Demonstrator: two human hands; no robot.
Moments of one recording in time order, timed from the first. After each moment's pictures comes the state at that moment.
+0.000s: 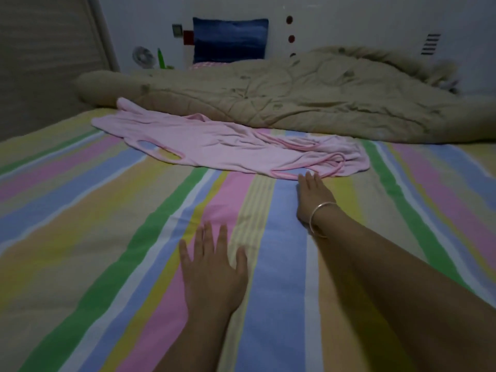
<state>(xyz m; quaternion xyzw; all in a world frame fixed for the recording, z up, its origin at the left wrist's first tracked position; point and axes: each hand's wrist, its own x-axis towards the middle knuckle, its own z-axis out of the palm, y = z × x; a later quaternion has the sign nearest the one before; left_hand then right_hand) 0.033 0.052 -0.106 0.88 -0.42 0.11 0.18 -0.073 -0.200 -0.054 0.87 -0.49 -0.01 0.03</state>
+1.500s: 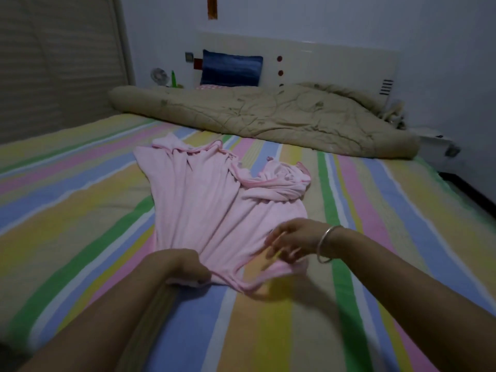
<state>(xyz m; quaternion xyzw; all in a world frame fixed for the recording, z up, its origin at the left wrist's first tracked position) -0.066 0.252 0.010 0.84 -0.44 -0.31 -0.03 -0.287 0.098 0.075 0.78 -0.38 -0.06 -0.50</state>
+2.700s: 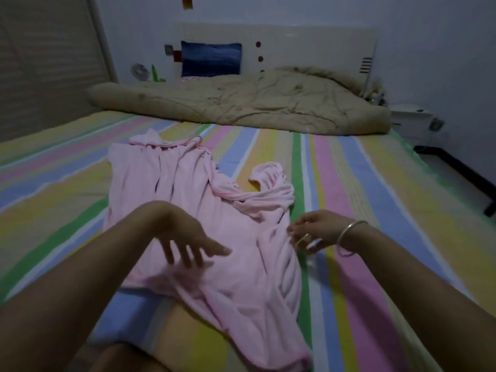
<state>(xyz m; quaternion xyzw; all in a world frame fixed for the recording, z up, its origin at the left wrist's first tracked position) -0.173 0.241 0.087 0.74 -0.45 -0.48 -0.11 -0.428 0.088 0.055 0.71 -0.44 0.04 -0.54</state>
